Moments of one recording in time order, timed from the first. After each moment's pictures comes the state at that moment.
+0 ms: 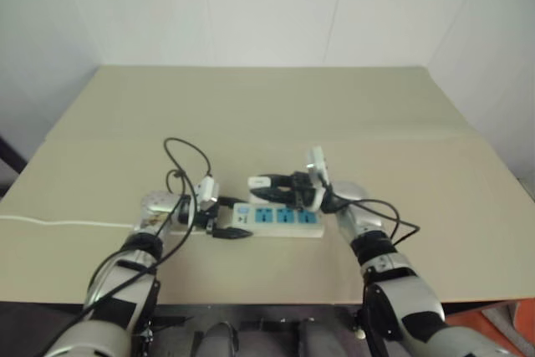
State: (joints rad) left arm -0.78 0.41 -0.18 1.08 -0.31 -0.41 -1.61; right arm -0.77 -0.13 0.03 0.74 0.37 -0.11 1.39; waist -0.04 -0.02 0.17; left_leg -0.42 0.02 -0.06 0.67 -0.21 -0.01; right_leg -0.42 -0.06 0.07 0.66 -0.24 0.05
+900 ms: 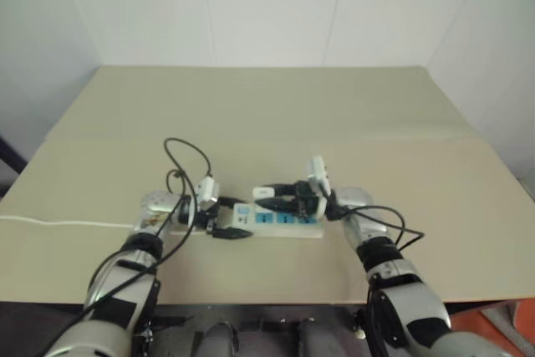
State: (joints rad) left arm -0.78 0.41 -0.18 1.08 -0.31 -0.41 -1.61; right arm -0.71 -0.17 0.06 0.70 0.31 -0.12 1.39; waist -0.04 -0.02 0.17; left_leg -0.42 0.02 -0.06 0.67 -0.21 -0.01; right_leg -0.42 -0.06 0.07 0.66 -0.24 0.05
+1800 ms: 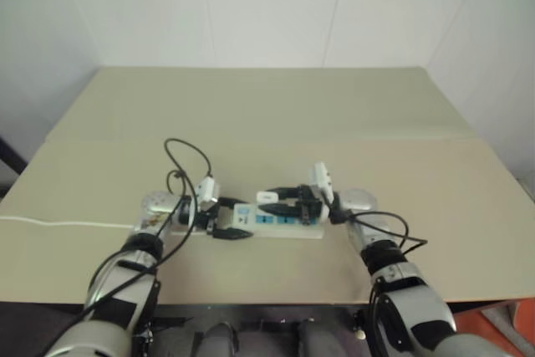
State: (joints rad) left arm -0.77 0.41 -0.18 1.08 -0.31 -0.41 -1.60; right arm -0.70 -0.20 0.10 0.71 0.28 -0.23 1.38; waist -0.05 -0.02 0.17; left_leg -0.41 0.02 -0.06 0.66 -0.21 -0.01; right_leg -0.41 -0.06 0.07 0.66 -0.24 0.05
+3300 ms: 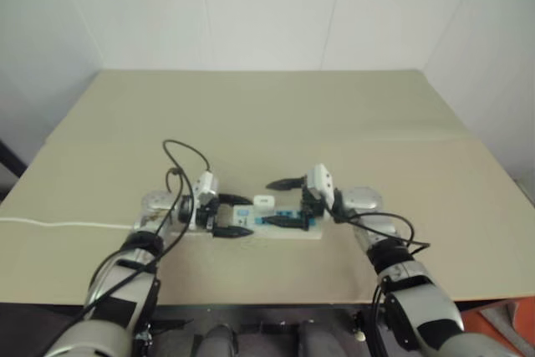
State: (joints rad) left arm -0.78 0.41 -0.14 1.02 -0.36 -0.25 -1.61; right arm -0.70 -0.25 0.12 0.70 0.22 -0.27 1.33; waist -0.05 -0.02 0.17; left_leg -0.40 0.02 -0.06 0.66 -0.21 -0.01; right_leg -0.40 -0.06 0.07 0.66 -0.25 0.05
